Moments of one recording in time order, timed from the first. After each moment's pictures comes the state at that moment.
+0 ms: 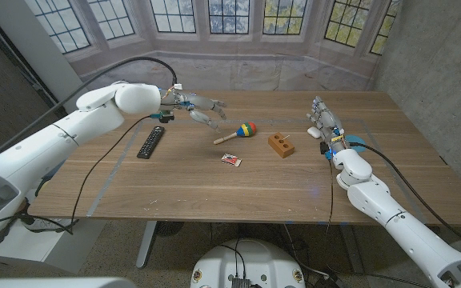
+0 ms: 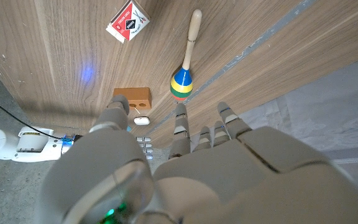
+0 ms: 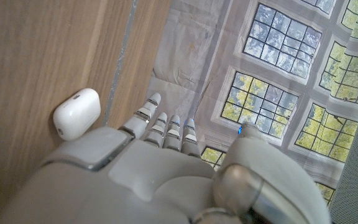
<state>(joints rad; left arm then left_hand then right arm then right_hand) 0.46 0.95 0.62 -1.74 0.33 -0.27 -0.59 0.67 0.06 0.45 -0.17 0.18 0.35 0.15 0.25 0.19 -0.11 0.15 0.23 0.19 -0.09 0.15 0.19 0.17 0.13 0.10 0.21 0.17 -0.97 -0.53 -0.32 -1.49 0.60 0.29 -0.17 0.47 0.13 0.11 0.00 0.21 0.12 0.03 0.20 0.19 0.09 0.04 0.20 0.20 0.04 0.01 0.19 0.19 0.27 0.01 0.19 0.17</state>
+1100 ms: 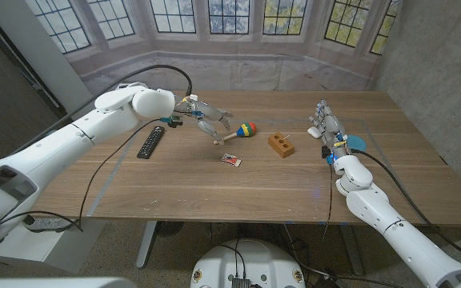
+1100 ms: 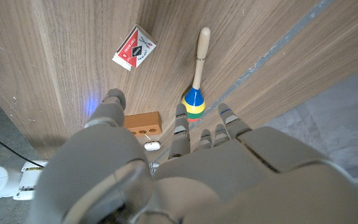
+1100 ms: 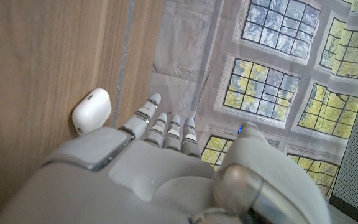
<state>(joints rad) 0.41 0.88 0.70 -1.71 0.46 -0.30 -0.67 0.70 0.03 0.45 -0.17 0.18 0.33 0.13 0.22 0.19 -0.16 0.15 0.20 0.19 -0.14 0.15 0.18 0.17 0.09 0.09 0.20 0.17 -1.02 -0.49 -0.30 -1.48 0.65 0.34 -0.17 0.47 0.13 0.12 0.00 0.21 0.13 0.03 0.20 0.19 0.09 0.04 0.20 0.20 0.04 0.01 0.19 0.19 0.27 0.01 0.19 0.16</state>
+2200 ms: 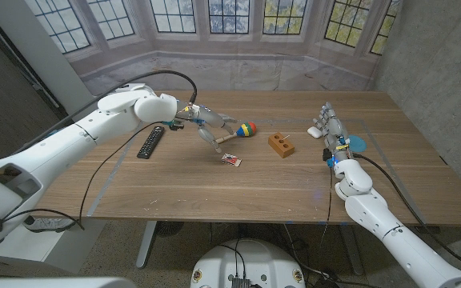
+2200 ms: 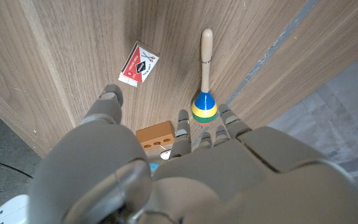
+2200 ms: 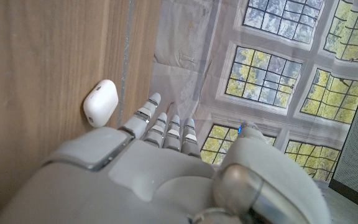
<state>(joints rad) 0.39 0.87 0.73 -1.65 0.57 -0.48 -0.61 0.74 -0.01 0.45 -0.17 0.18 0.25 0.14 0.19 0.19 -0.17 0.11 0.20 0.19 -0.15 0.13 0.18 0.17 0.10 0.07 0.20 0.17 -1.05 -0.47 -0.28 -1.49 0.65 0.37 -0.21 0.47 0.13 0.12 -0.01 0.21 0.13 0.03 0.20 0.19 0.09 0.04 0.20 0.20 0.04 0.01 0.19 0.19 0.27 0.01 0.19 0.16</state>
